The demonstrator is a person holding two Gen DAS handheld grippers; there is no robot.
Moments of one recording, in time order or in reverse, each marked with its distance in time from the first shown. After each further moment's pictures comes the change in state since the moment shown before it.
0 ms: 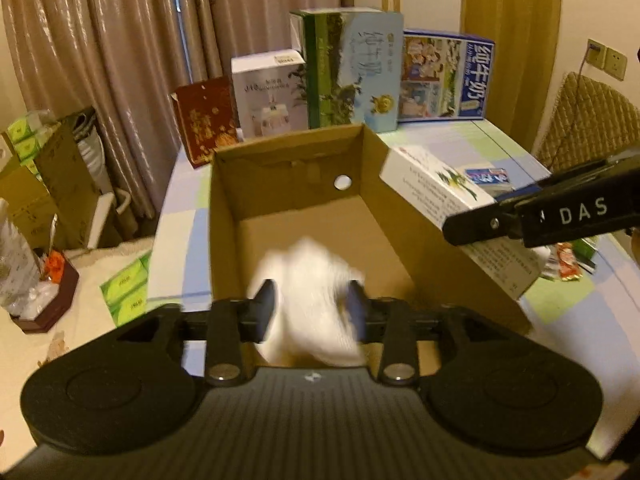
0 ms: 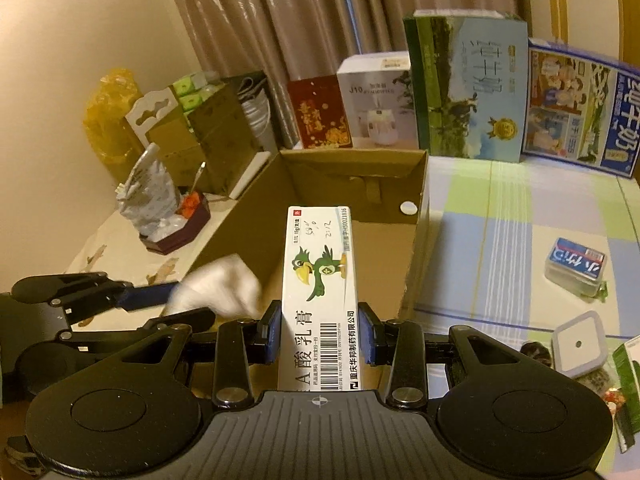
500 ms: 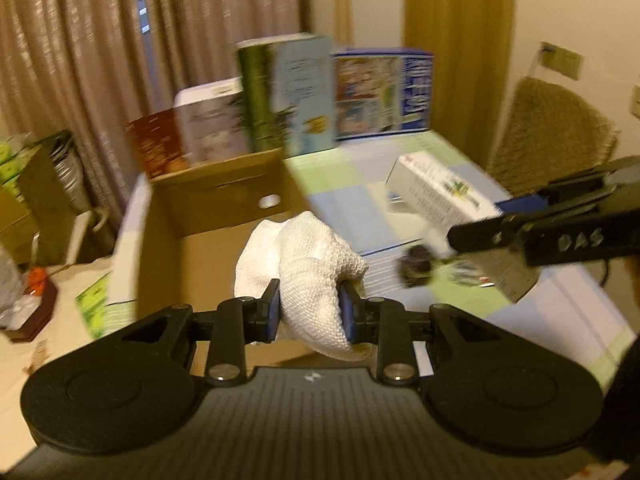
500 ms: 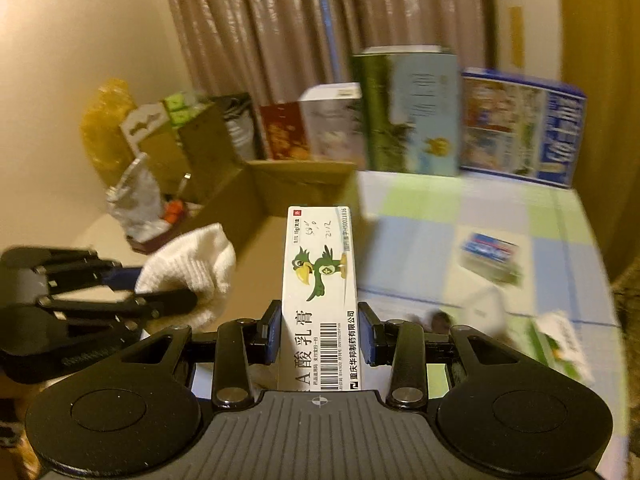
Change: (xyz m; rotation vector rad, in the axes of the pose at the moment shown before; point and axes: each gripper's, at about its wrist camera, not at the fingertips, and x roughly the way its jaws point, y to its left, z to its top) left arm -0.055 -0.085 0.006 0.027 -0.022 -0.054; right arm -0.107 -0.032 -0.045 -0.046 -0.078 -0.049
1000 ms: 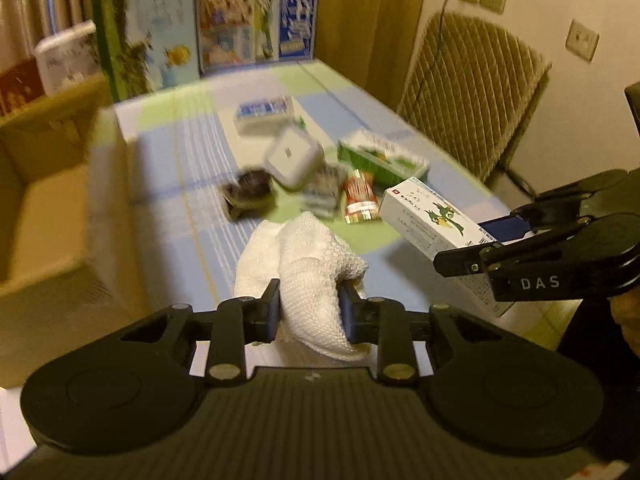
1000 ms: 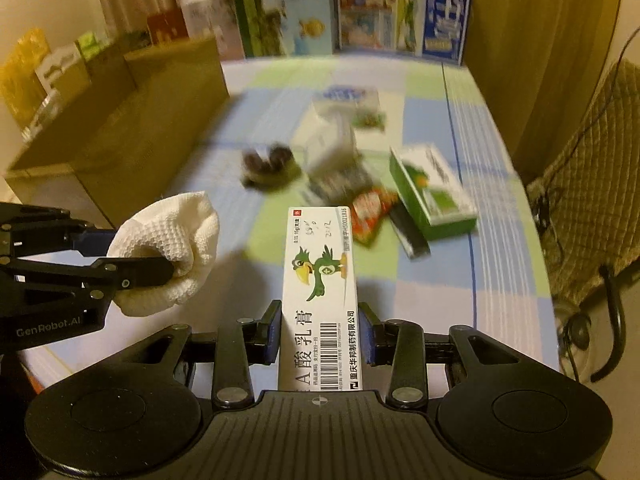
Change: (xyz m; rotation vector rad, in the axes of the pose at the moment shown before) left arm 0.065 -0.152 -0.056 0.051 0.098 -0.243; right arm -0.035 -0.125 -0.126 0.069 0.177 -0.233
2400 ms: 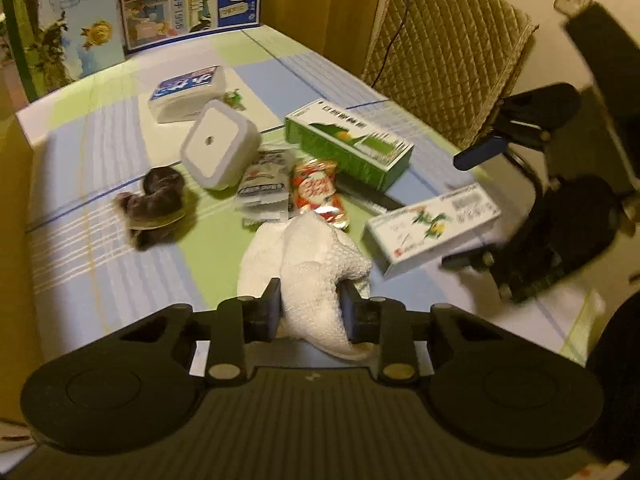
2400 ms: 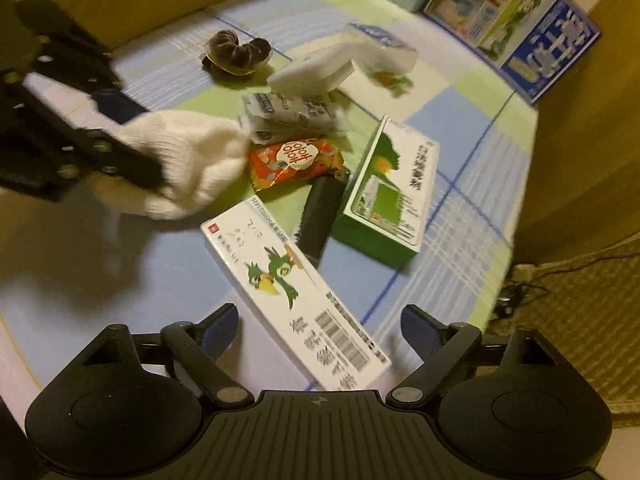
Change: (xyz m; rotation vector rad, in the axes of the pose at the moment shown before) left arm 0.114 -0.031 0.020 0.083 0.096 -0.106; right arm 0.091 -0.086 0.011 -0.559 0.207 -0.042
